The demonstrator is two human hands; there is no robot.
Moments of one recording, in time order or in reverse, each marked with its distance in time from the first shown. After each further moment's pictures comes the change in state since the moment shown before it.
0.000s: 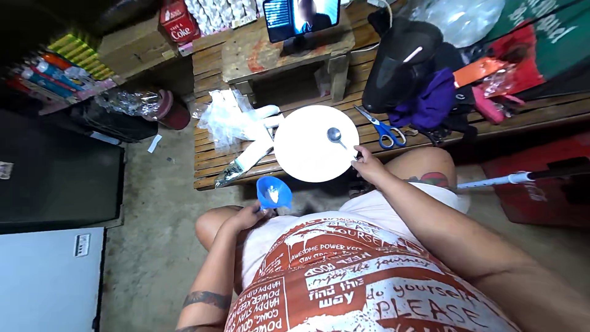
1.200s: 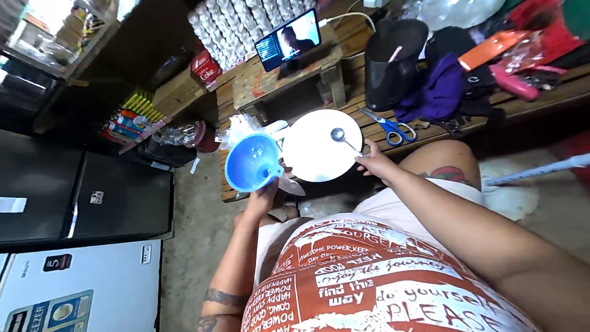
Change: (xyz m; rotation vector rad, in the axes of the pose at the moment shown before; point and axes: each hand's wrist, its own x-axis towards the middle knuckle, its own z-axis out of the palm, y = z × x) left_hand -0.025 0.125 -0.006 -0.343 0.564 0.647; right_hand 0.000 -0.008 -0.008 0.417 -0.058 0.047
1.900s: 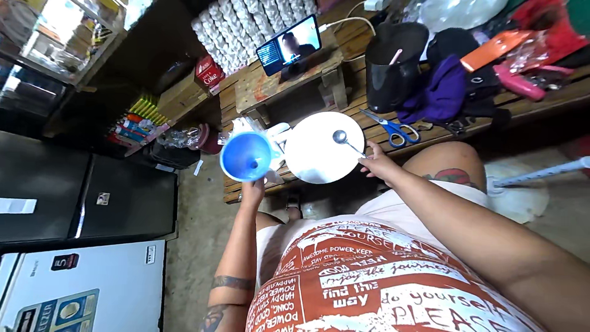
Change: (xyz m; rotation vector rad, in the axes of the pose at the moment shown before) left_hand 0.020 -0.026 -0.024 0.363 0.251 -0.021; right_hand 0.004 0.003 -0.001 -0.008 0.008 0.009
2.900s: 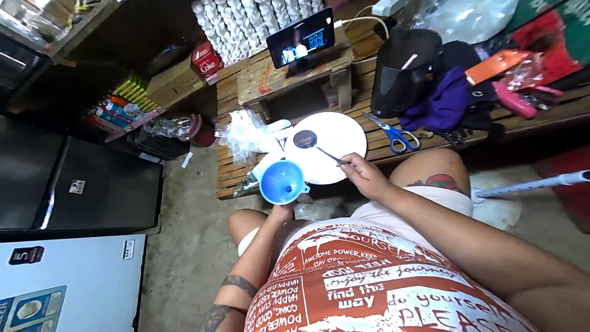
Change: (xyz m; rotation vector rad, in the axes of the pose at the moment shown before) left_hand -0.061 -0.047 0.072 -0.473 -0.258 -0.212; right_hand -0.074 -0.042 0.033 -0.273 -0.115 -0.878
